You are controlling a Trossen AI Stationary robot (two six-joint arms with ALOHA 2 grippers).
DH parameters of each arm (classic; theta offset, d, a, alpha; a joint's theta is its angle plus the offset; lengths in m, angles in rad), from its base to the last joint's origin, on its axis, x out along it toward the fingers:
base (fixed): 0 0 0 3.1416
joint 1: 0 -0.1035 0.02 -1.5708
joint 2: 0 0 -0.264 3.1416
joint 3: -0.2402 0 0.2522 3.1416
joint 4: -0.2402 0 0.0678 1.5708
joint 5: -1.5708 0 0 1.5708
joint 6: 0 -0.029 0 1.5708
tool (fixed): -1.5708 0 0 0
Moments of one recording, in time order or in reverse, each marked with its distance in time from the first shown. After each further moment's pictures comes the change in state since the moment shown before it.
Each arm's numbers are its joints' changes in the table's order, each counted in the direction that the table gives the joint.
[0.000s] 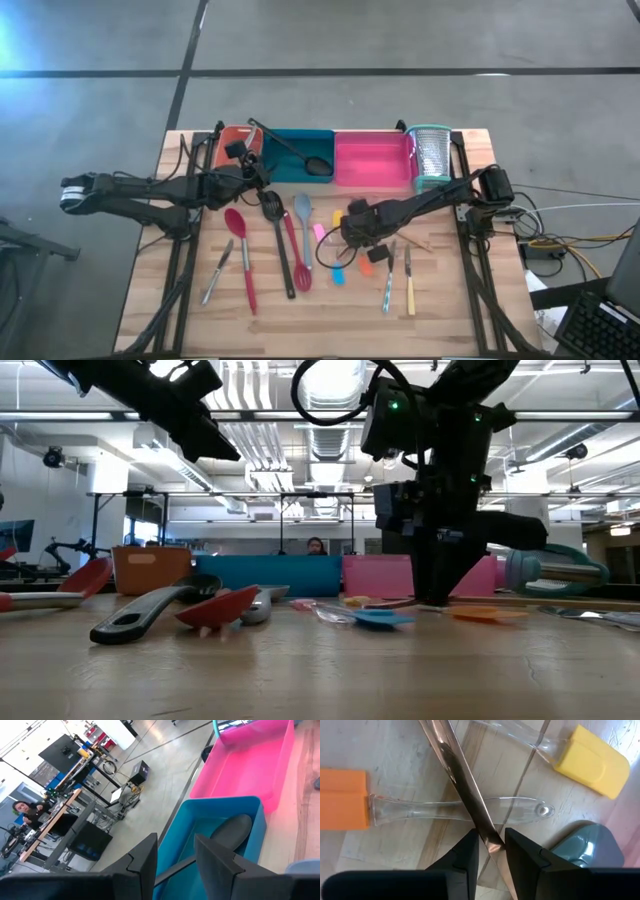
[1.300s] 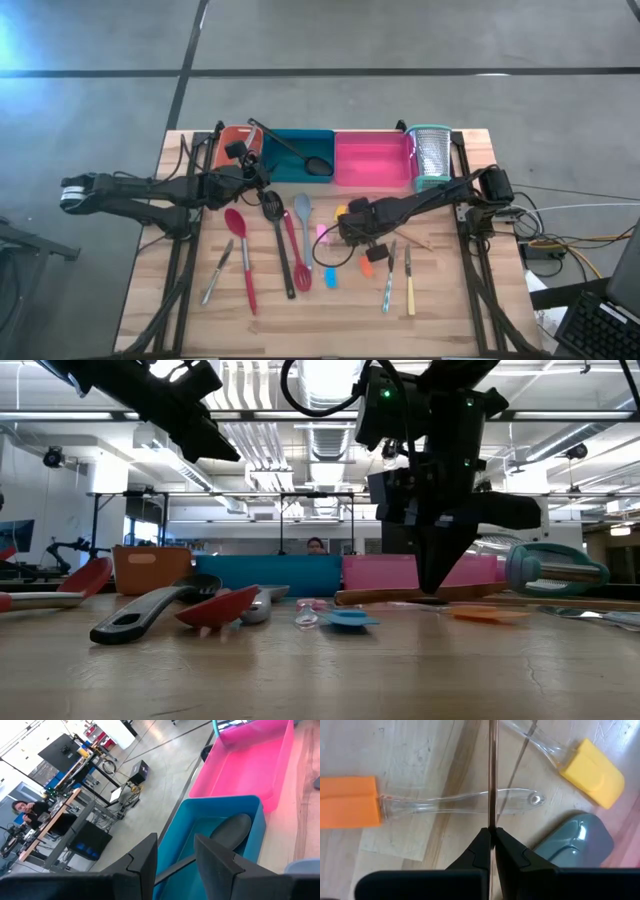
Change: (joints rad) left arm 0.000 0.000 0.003 0.001 0.000 0.004; right arm 0.000 0.024 -0.080 -0.105 -0.003 -0.054
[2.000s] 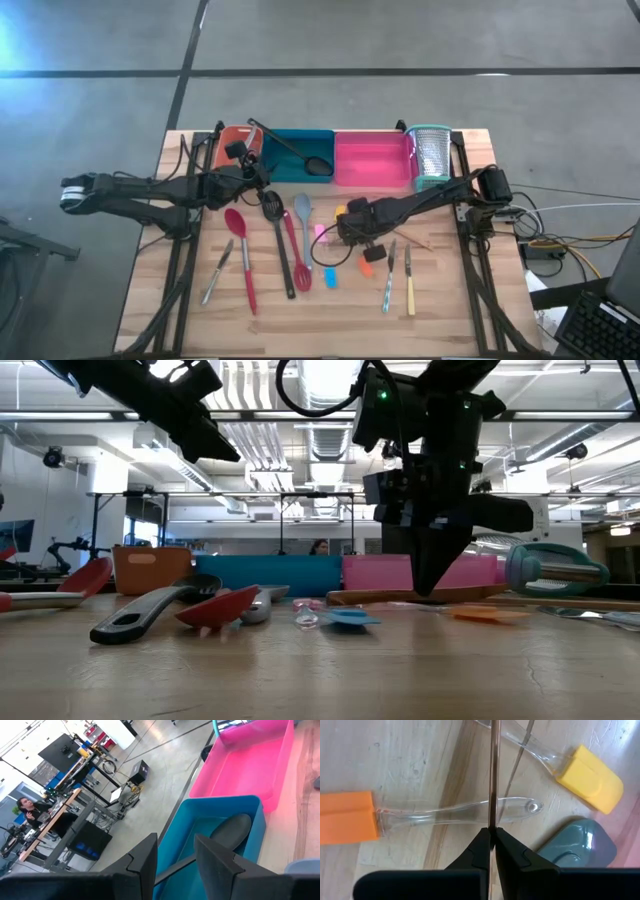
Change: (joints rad) left arm 0.000 0.000 0.000 0.000 0.000 0.000; right arm 0.003 -0.028 -0.002 0.024 -0.004 -0.026
